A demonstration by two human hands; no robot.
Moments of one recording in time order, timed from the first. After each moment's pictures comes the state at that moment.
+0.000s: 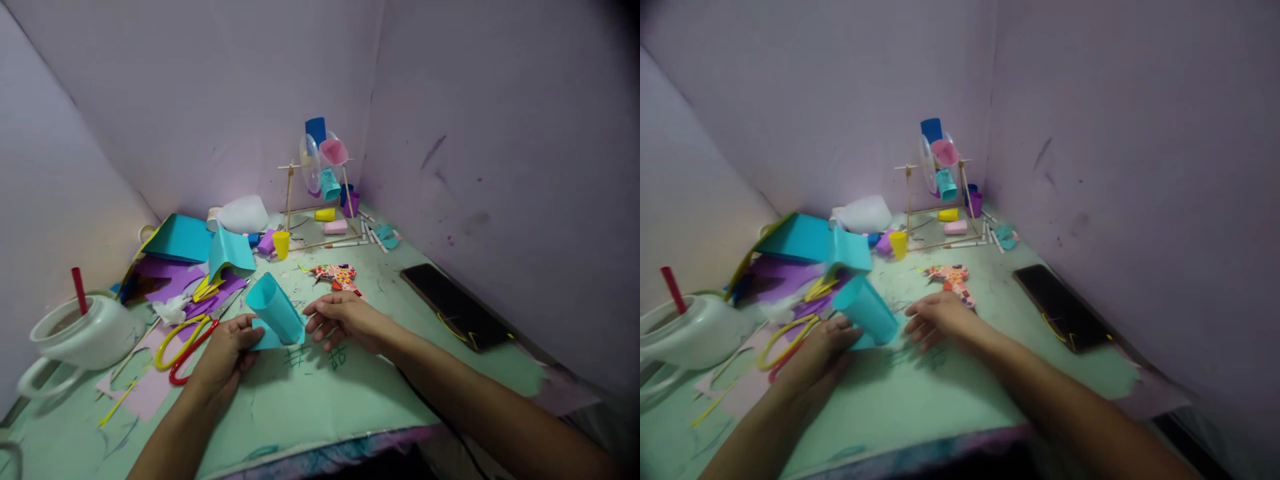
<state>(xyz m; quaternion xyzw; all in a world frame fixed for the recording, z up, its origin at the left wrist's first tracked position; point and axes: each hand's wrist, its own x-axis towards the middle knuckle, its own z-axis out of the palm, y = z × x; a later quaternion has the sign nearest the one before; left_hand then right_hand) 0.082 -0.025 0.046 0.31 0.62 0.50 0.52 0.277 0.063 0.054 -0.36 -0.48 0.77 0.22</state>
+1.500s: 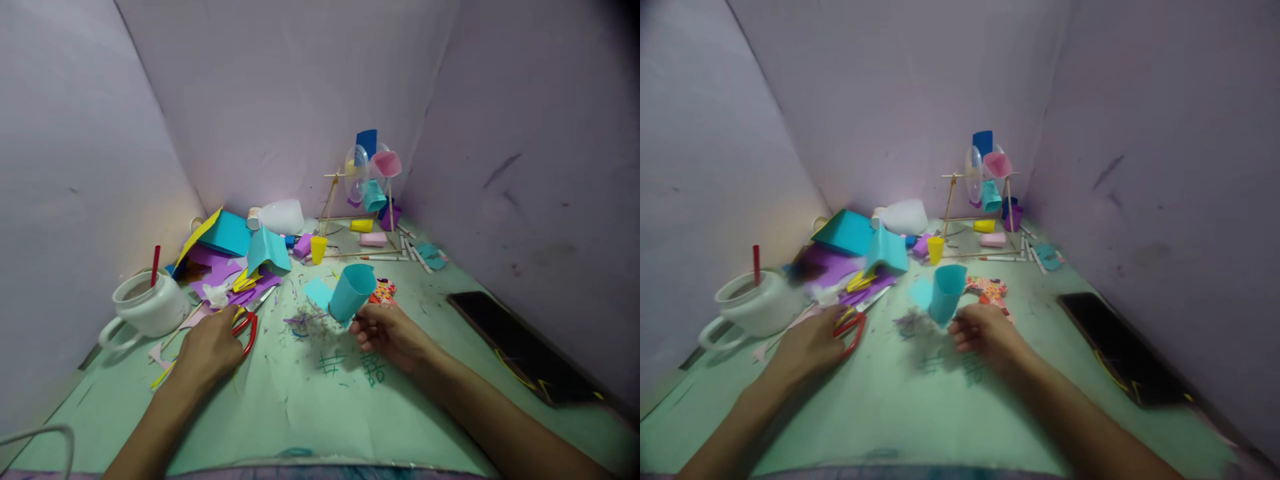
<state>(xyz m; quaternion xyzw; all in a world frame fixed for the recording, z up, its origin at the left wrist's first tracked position) 0.009 -0.054 0.059 0.49 0.87 0.06 0.04 0.265 0.063 0.050 -0.44 -0.41 0.75 0.29</state>
